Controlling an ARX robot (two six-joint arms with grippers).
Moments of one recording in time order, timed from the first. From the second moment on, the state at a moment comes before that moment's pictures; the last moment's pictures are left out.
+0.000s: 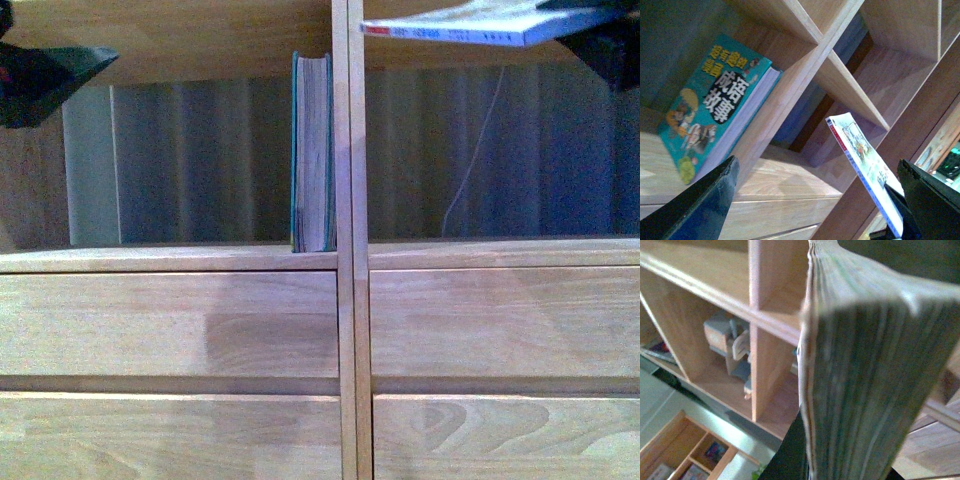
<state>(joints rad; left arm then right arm) 0.00 1.51 1.25 0.81 0.72 -0.96 0.06 1.37 1.04 0.82 -0.31 1.29</state>
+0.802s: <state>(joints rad) -0.31 1.67 1.44 0.83 0.63 -1.03 0.28 1.36 1.01 0.86 -0.36 1.25</state>
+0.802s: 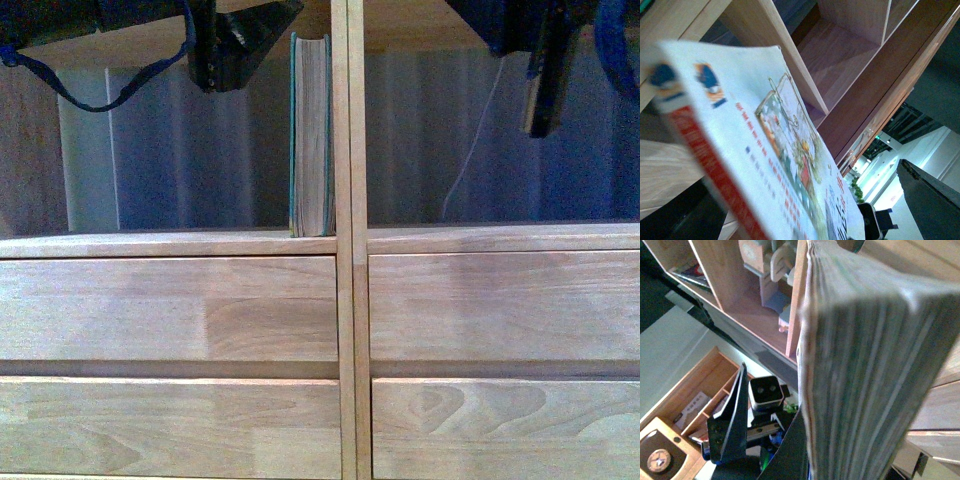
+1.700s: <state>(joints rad) -0.29 1.66 1.43 0.82 0.52 -0.99 0.31 1.37 1.00 0.90 -0.36 1.21</state>
